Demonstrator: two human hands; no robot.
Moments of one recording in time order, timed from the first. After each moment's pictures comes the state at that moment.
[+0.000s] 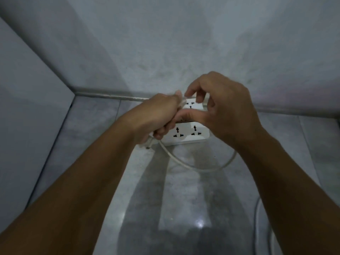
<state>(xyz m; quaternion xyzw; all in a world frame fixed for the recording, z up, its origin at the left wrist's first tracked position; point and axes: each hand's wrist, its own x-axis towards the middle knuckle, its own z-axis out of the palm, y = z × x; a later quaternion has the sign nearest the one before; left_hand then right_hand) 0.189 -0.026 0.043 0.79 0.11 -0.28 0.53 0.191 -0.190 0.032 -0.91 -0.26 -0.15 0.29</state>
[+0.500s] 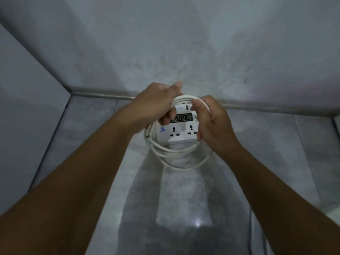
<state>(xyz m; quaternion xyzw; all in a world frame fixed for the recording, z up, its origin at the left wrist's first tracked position) 0.210 -0.024 0.031 0.84 0.03 -0.18 0.51 0.187 -0.192 -0.040 -0.84 -0.02 -0.03 0.54</state>
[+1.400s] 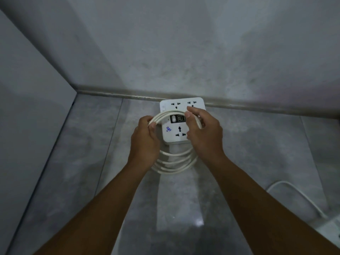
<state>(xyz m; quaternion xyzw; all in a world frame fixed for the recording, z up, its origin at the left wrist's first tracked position) 0.153 -0.002 -0.089 0.88 0.17 0.02 0.44 0.173 -0.154 -0.070 -0.82 0.11 -0.05 0.56</state>
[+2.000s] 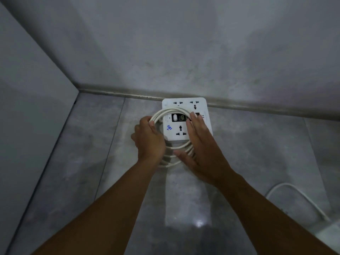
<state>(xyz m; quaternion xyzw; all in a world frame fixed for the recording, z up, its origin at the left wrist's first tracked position) 0.166 -0.017 -0.098 0.86 0.29 0.04 0.42 0.143 -0.182 -0.108 -0.95 -0.22 0.03 0.22</state>
